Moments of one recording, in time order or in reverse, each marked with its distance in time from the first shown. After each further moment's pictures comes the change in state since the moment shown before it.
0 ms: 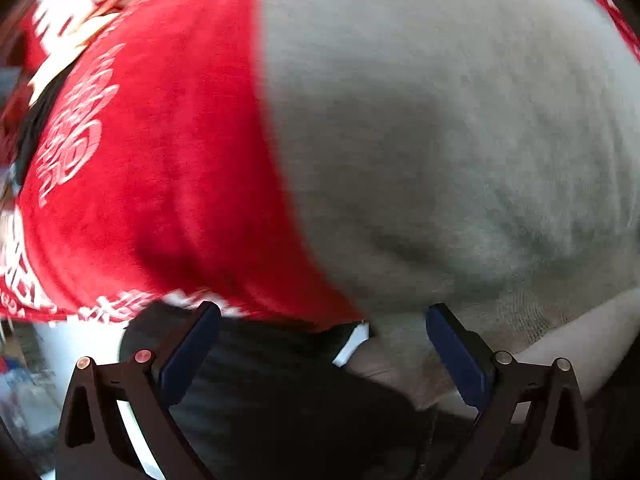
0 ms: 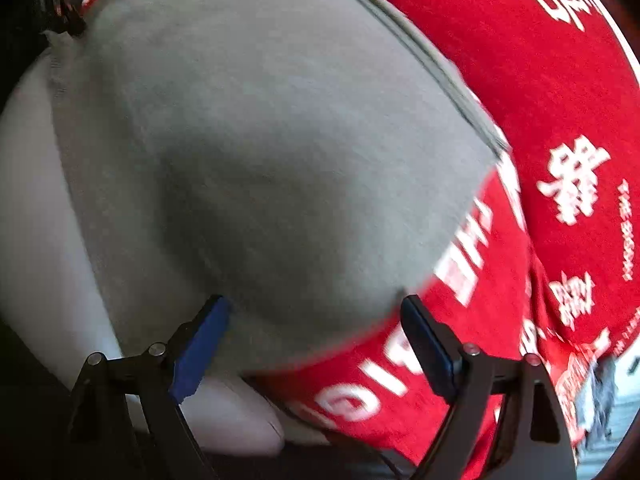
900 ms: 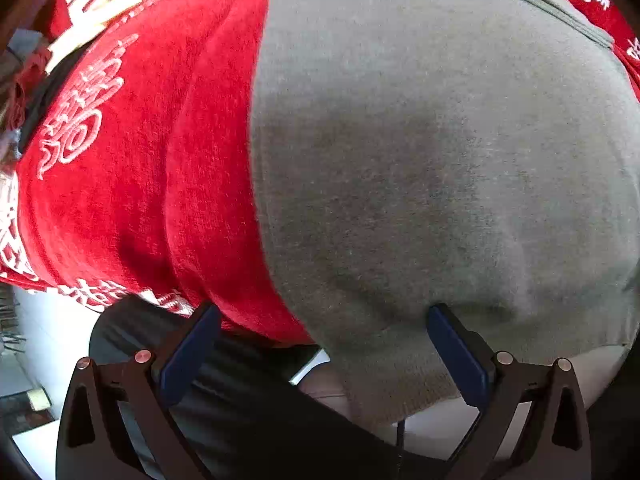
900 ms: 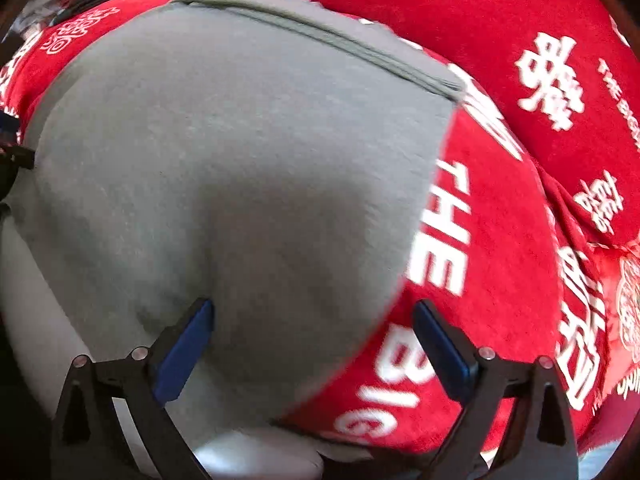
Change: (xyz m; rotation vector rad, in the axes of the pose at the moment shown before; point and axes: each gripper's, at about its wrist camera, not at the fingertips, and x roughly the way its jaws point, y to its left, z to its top) left arm -0.013 -0.028 0.022 -0.121 -0.061 -0.056; right arm -0.008 -0.019 0.004 0.386 -0.013 0.101
